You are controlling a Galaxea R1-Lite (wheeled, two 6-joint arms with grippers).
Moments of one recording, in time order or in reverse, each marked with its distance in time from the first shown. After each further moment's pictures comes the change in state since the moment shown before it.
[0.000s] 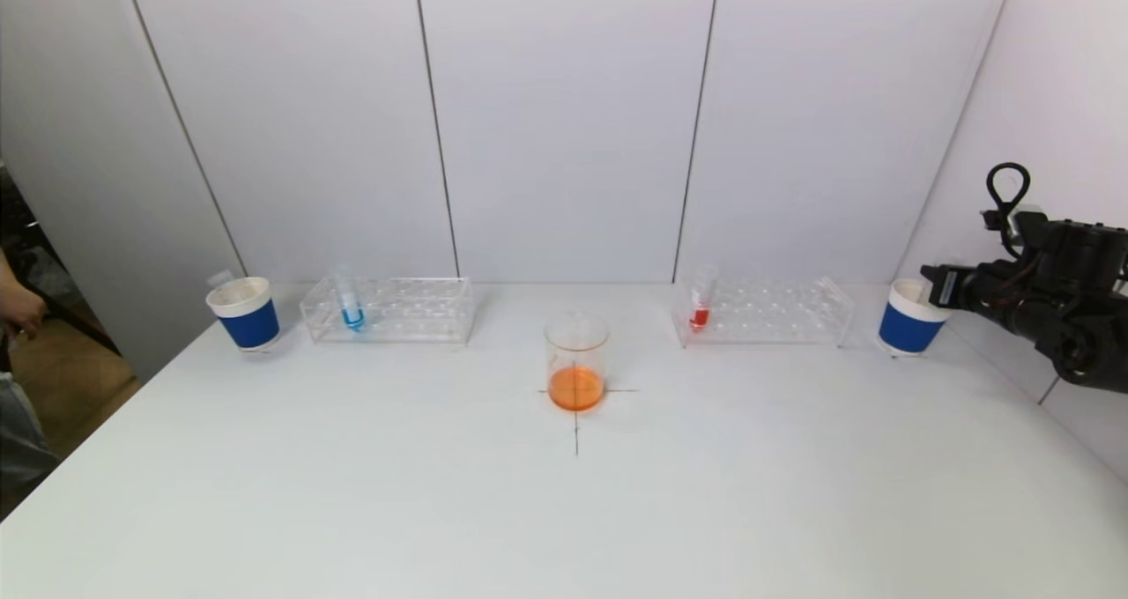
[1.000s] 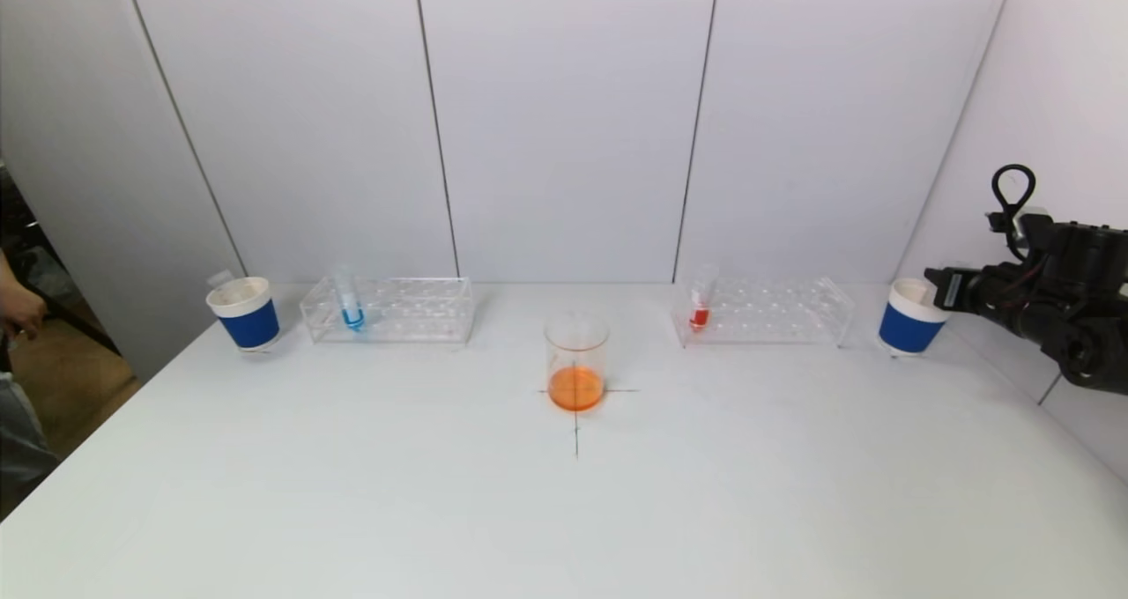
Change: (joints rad) left arm 0.000 0.000 0.000 0.000 0.000 0.000; right arm -0.011 -0.007 0.013 0.003 0.002 0.000
